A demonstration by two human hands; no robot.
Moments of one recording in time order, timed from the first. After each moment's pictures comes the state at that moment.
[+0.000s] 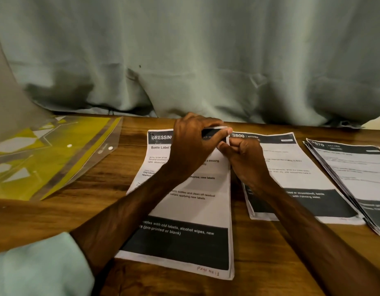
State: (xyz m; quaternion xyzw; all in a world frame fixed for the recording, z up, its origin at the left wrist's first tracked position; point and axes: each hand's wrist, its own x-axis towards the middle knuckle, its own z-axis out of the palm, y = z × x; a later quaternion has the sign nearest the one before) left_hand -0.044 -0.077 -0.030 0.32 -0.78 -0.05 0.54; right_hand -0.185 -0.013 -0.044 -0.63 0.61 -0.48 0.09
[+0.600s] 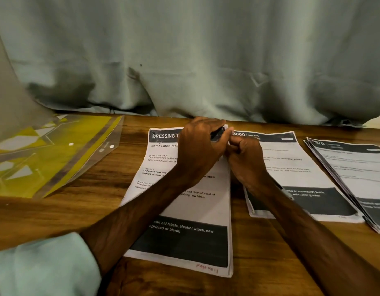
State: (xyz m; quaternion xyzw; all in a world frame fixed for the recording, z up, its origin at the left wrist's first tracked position) left_hand -0.053 -0.052 -0.027 0.32 -0.77 -0.01 0.55; right_hand -0.184 -0.012 -0.051 -0.63 0.62 -0.46 0.02
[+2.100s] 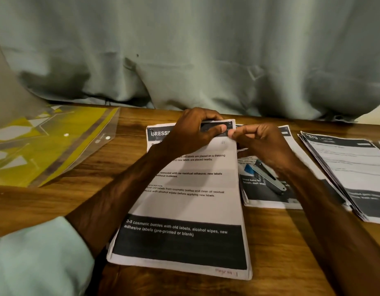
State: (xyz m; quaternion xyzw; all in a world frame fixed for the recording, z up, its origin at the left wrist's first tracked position) left_hand -0.036 -0.094 -0.017 0.24 -0.88 -0.14 0.40; right_hand -0.217 0.020 -0.009 -0.59 0.56 -0.49 0.30
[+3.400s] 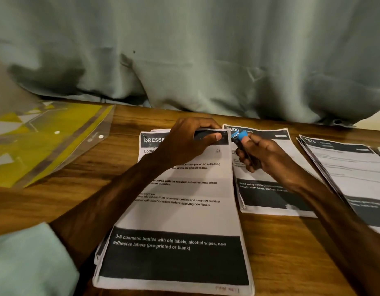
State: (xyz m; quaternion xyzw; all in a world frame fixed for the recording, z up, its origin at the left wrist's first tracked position) left_hand -0.031 -0.085 -0.030 0.20 -0.88 -0.14 0.41; right_hand -0.237 0.027 -0.024 -0.58 0.57 -0.44 0.38
